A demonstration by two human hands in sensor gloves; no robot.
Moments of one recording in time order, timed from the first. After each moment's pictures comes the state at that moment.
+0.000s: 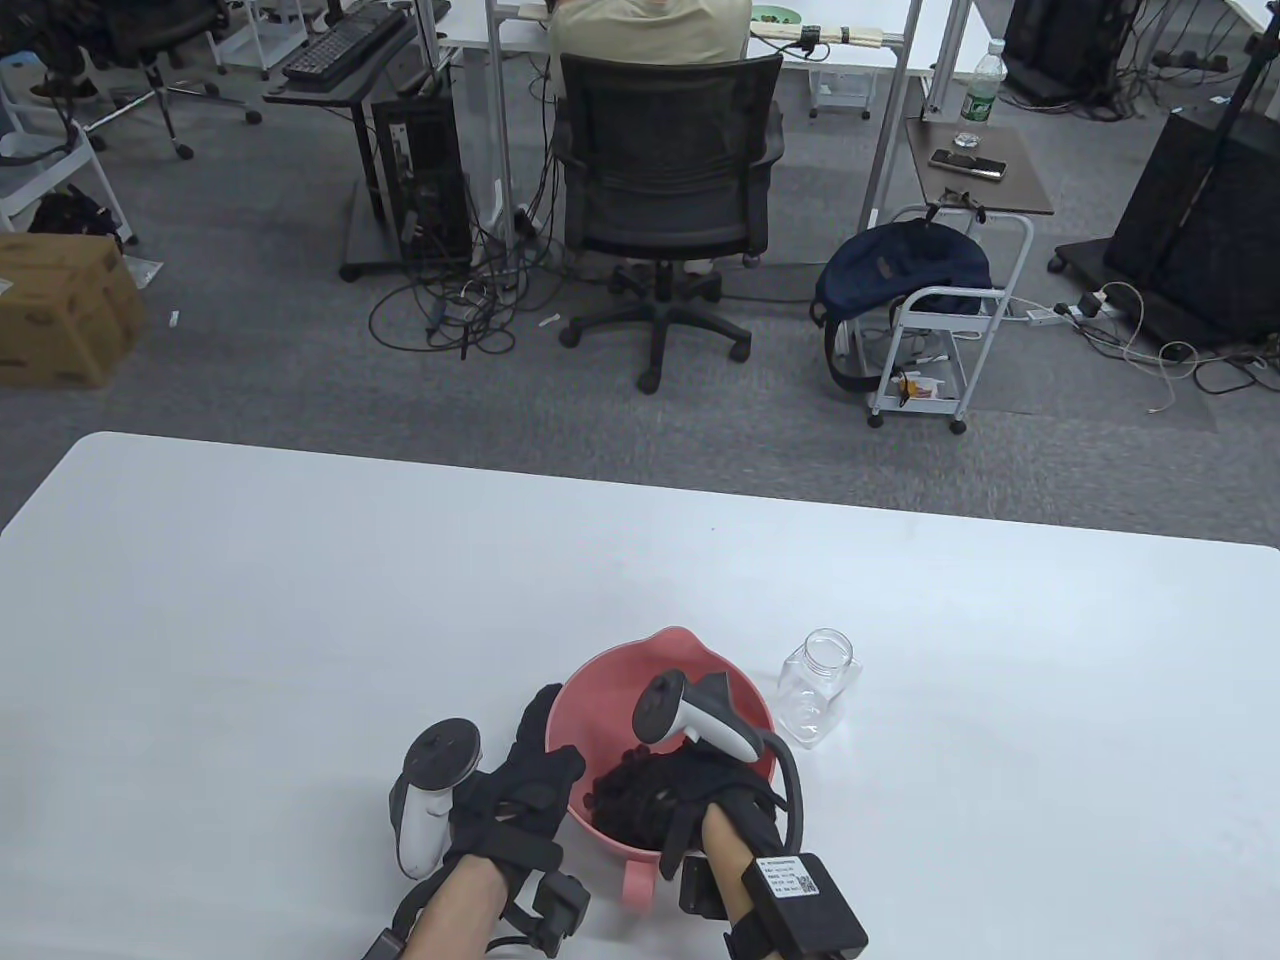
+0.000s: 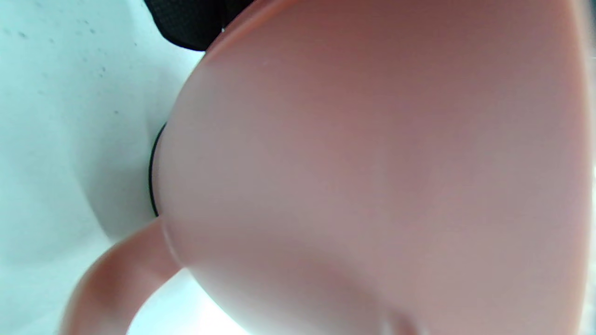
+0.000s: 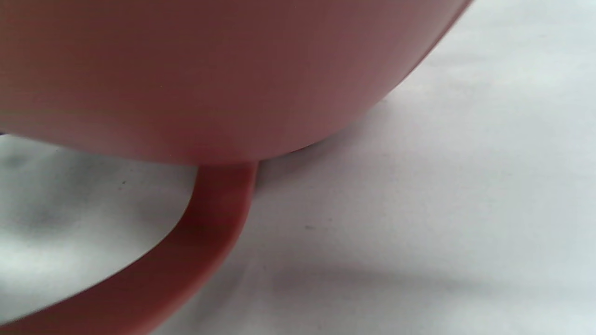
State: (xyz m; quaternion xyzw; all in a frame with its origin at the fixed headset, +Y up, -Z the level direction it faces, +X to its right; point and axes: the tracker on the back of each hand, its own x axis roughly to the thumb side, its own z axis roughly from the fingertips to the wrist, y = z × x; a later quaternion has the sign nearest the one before) left_hand -0.155 -0.773 -0.347 -0.20 -0.02 0.64 0.74; right_hand 0.043 -0.734 -0.380 0.03 0.37 0.93 0.09
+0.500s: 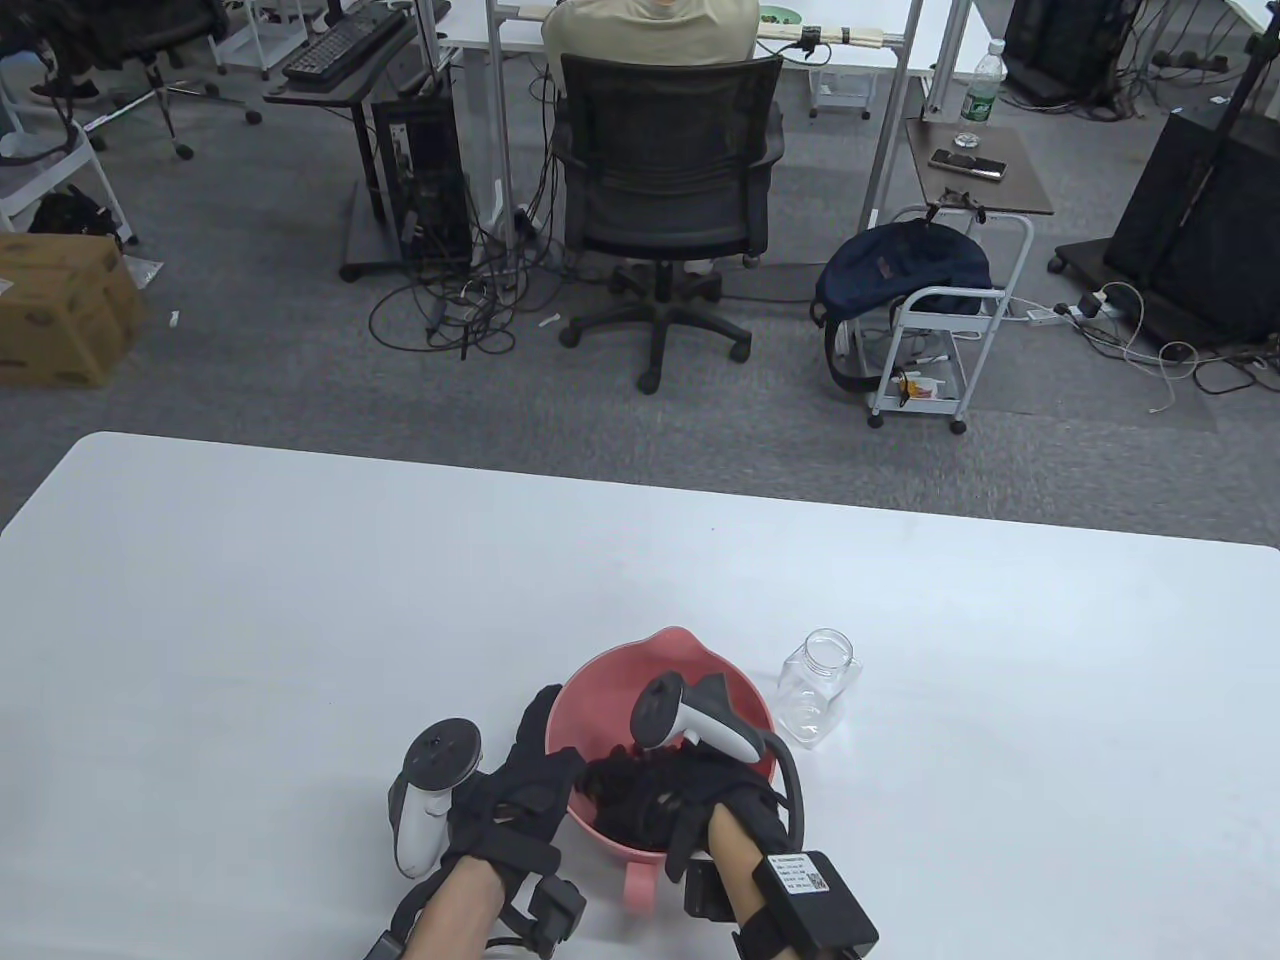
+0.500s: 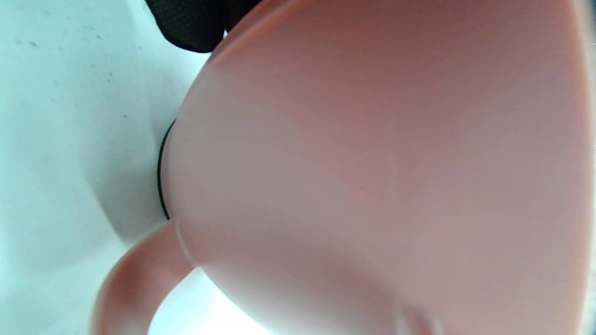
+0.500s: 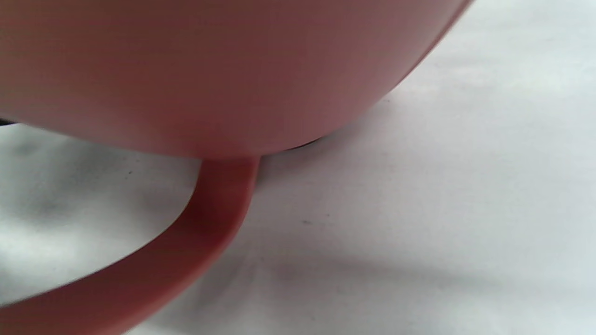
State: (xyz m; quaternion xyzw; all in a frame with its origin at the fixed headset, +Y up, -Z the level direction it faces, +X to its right) left_hand -0.156 -0.774 -0.348 -0.21 -0.03 0.63 0.74; right_hand 0.041 -0.735 -0.379 0.04 0.37 0.92 0.08
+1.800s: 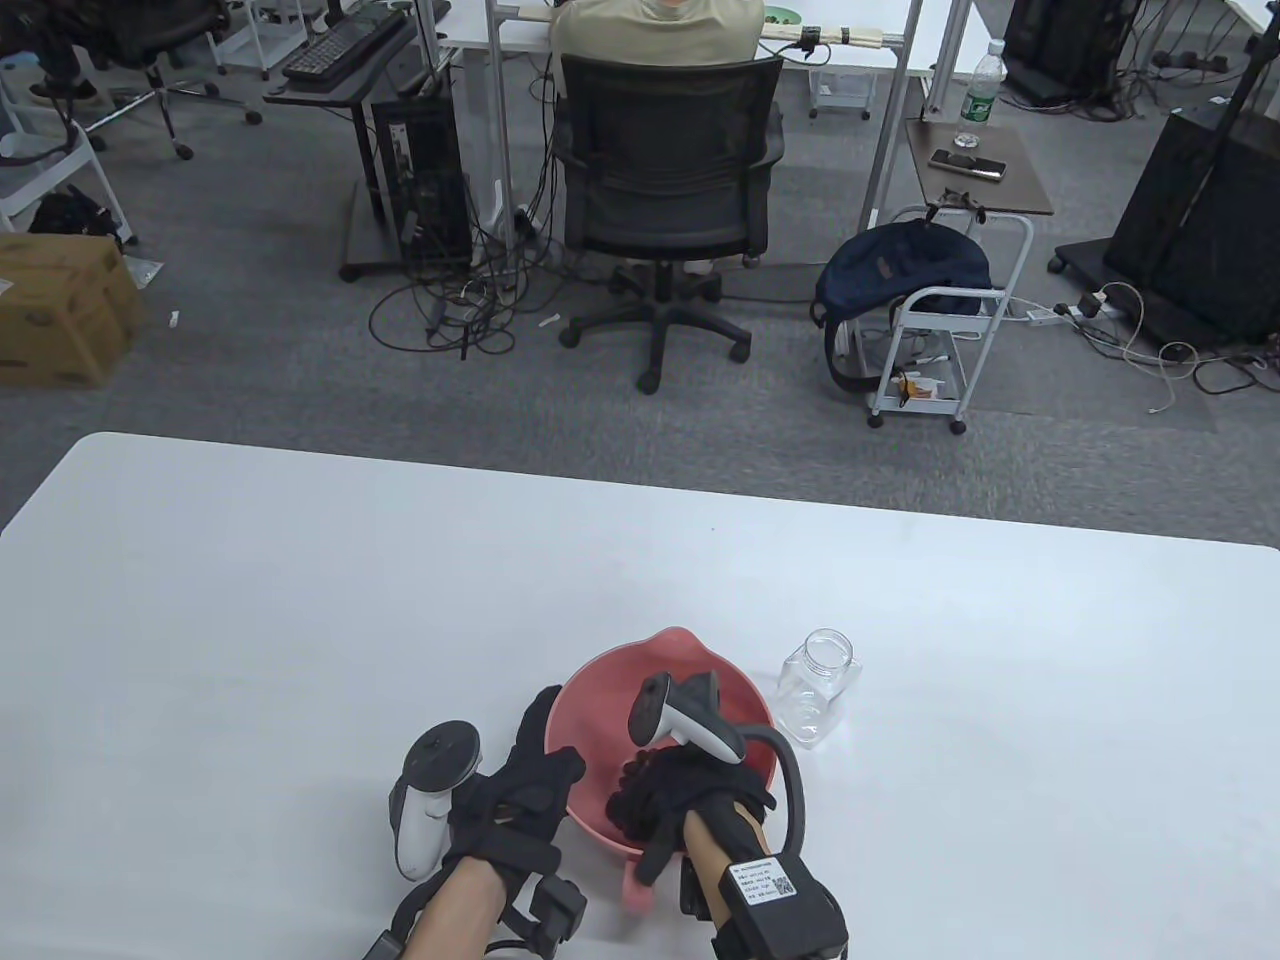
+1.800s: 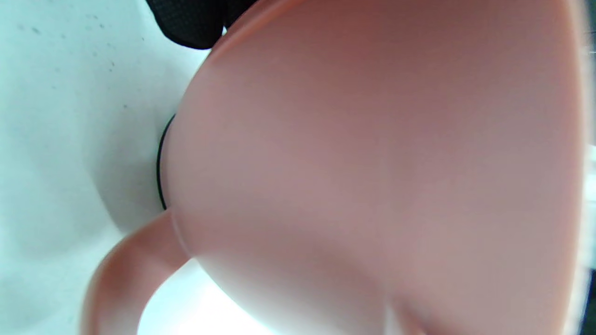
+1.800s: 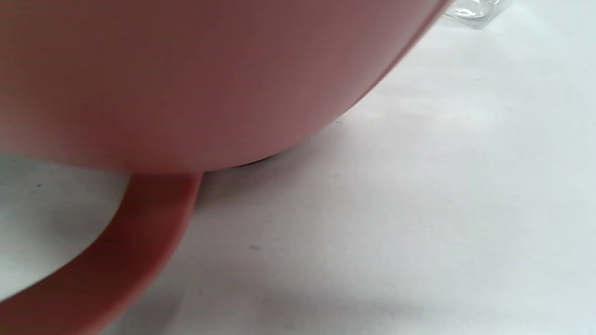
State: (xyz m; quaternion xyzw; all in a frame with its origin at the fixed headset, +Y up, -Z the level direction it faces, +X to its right) left_hand -0.154 -0.776 -0.347 -0.21 -0.02 0.65 0.73; right_hand 0.041 -0.733 -0.381 -0.03 0.34 0.94 0.01
